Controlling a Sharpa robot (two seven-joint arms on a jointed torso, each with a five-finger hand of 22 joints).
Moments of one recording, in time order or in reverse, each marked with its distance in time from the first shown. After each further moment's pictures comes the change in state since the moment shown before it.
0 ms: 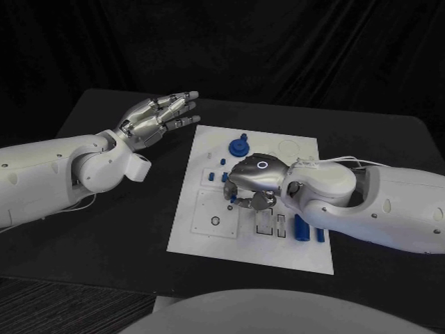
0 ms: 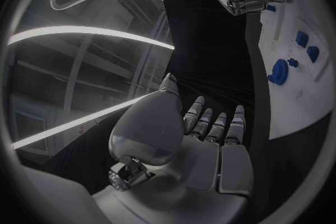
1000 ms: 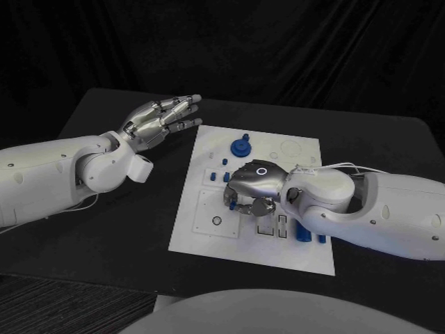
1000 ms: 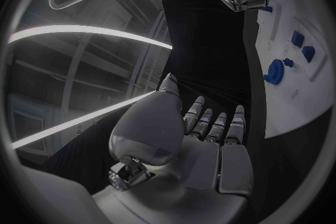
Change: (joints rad) left arm -0.010 0.003 0.000 -0.010 0.000 0.005 -0.015; left_hand 0.004 0.004 0.000 0.000 0.004 0.000 0.000 0.000 0.000 -0.004 -0.004 0.000 0.000 0.004 0.004 0.004 0.001 0.000 0.000 0.000 0.000 0.005; right arm -0.024 0.009 0.000 0.001 0.000 0.012 0.000; right_hand 0.000 0.000 0.006 -0.006 0.007 0.000 0.000 -0.010 -0.004 0.009 -0.002 -0.007 0.000 0.000 0.000 0.000 -0.006 0.000 0.000 0.000 -0.006 0.000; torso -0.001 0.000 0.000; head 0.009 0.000
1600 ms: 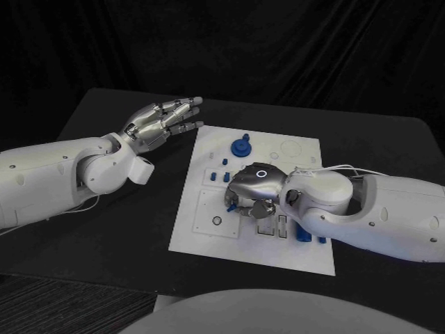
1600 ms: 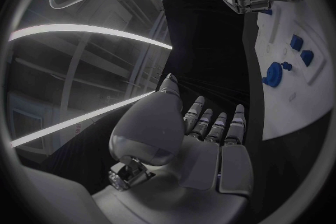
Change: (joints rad) left arm -0.006 0.000 0.000 0.005 0.000 0.005 -0.002; left_hand 0.004 0.004 0.000 0.000 0.009 0.002 0.003 0.000 0.000 0.000 0.000 0.000 0.000 0.004 0.011 0.008 0.001 0.000 0.013 0.008 0.004 0.018; right arm -0.011 0.003 0.000 -0.004 0.000 0.020 -0.014; right_hand -0.010 0.000 0.004 -0.015 -0.021 -0.044 0.015 -0.042 -0.022 -0.019 0.018 -0.003 -0.001 -0.017 0.017 -0.021 -0.026 0.000 -0.029 0.014 -0.052 0.000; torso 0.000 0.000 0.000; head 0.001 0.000
